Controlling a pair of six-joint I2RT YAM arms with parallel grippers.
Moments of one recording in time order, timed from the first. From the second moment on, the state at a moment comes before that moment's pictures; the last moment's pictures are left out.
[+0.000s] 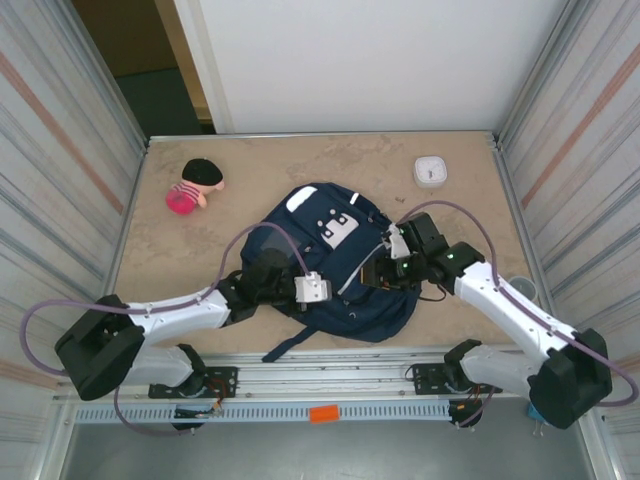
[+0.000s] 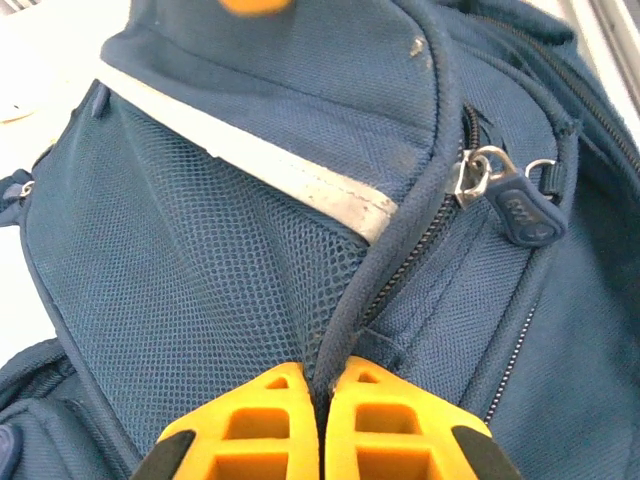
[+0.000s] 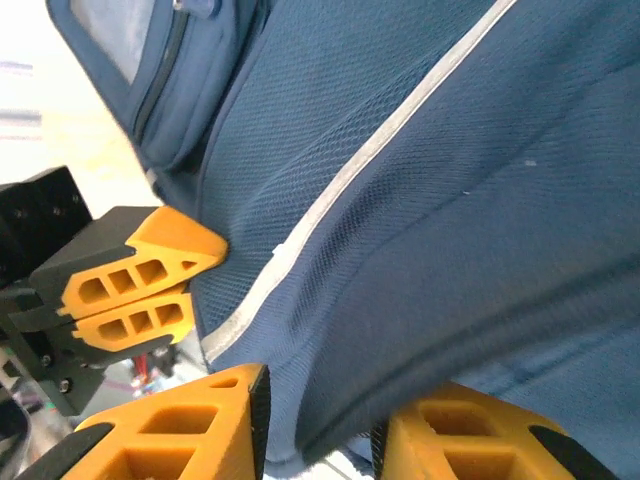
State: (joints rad) left arm -0.86 1.28 0.51 0.19 0.36 0.60; right arm 0.56 1.08 0.83 -0.74 -0.42 0.67
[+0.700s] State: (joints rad) left arm -0.84 1.31 0.48 0.31 0.48 0.29; right arm 1.25 1.27 1.02 -0.97 0.34 1.11
